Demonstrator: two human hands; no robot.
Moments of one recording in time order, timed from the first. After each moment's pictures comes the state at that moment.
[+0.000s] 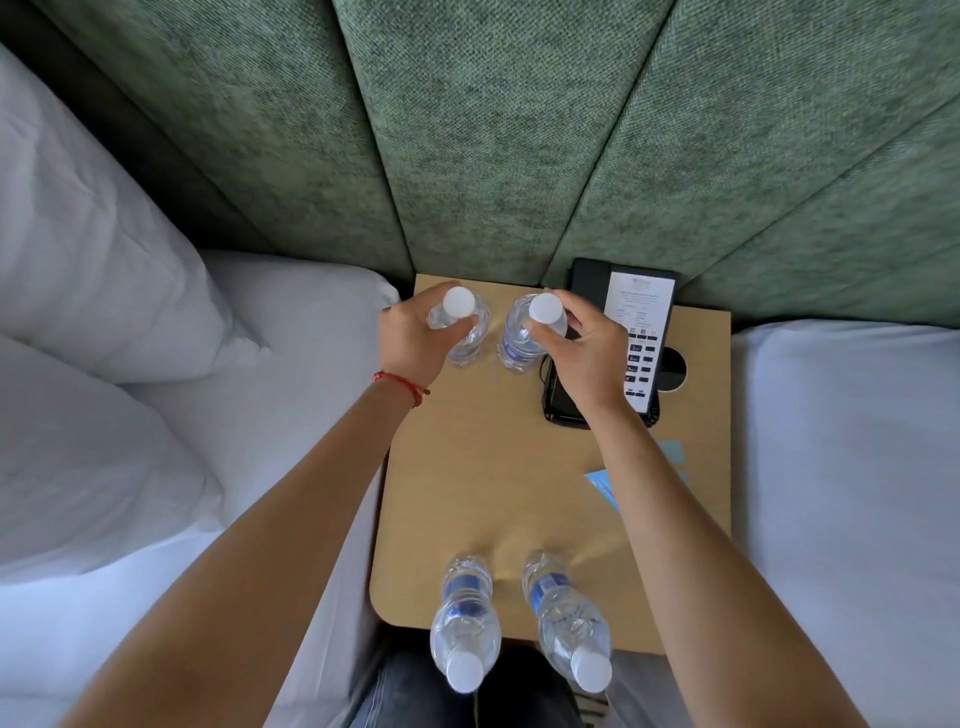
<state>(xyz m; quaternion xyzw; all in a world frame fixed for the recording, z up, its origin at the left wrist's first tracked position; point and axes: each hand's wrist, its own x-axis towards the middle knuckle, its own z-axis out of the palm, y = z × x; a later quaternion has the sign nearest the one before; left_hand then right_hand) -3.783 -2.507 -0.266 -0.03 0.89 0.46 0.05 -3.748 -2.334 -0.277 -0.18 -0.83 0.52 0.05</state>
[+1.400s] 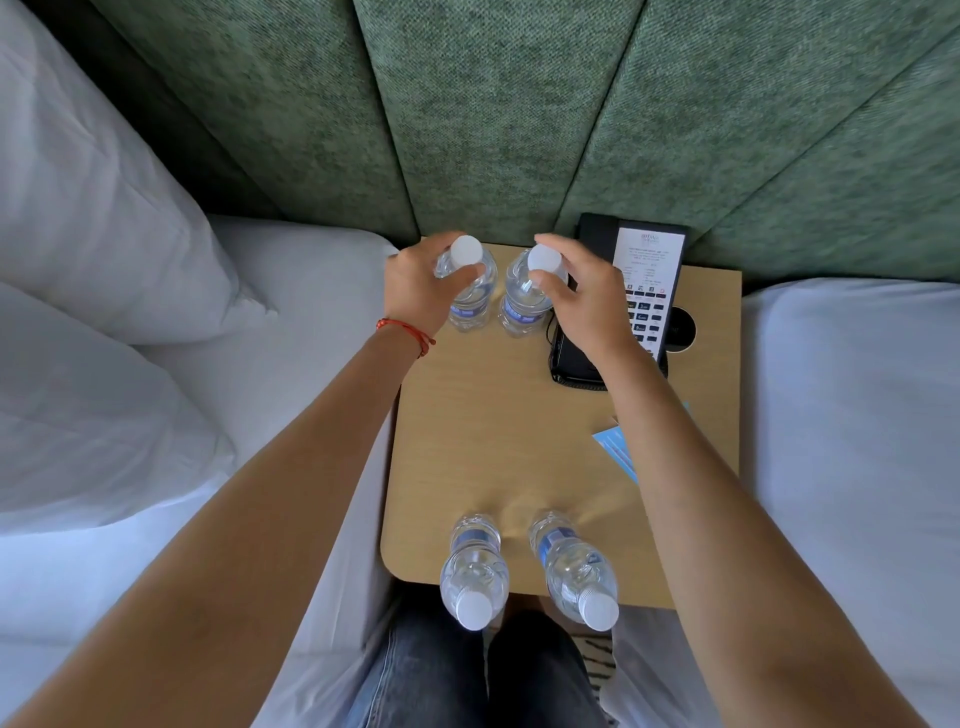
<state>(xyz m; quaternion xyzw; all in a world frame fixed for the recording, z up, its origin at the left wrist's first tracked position) -3.780 -2.507 -0.252 -0.01 0.89 0.44 0.07 -3.748 -2.332 -0.266 -0.06 -0.88 0.47 0.00</state>
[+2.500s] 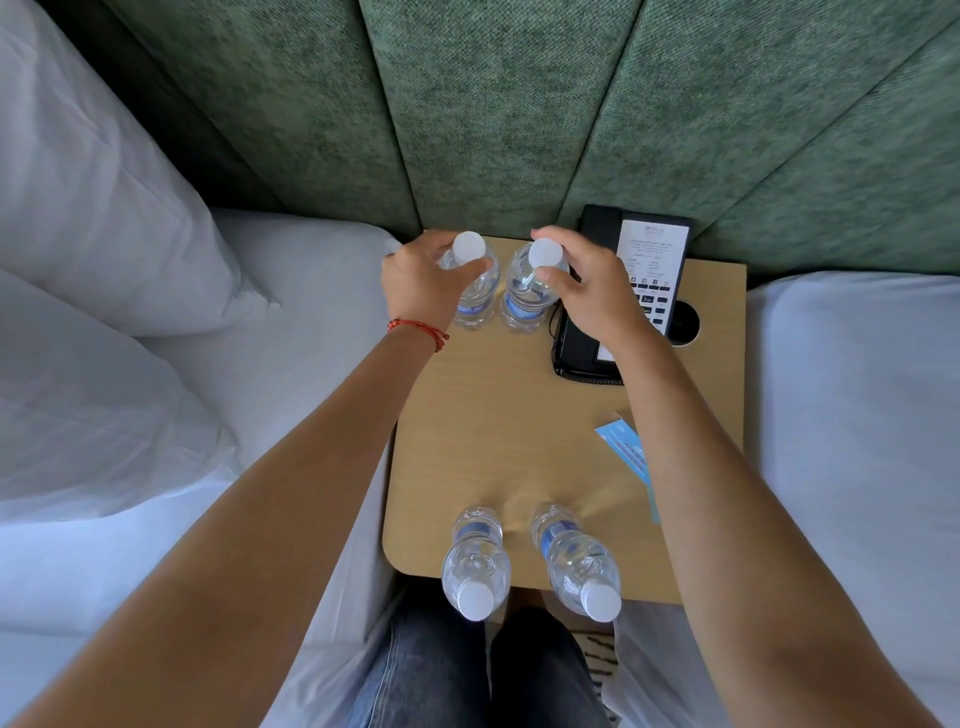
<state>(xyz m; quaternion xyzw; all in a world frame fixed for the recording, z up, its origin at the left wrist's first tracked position) -3.772 -2.498 -0.254 -0.11 0.88 0.47 0.03 -3.750 -2.324 -0.262 -0.04 -0.86 0.50 -0.09</state>
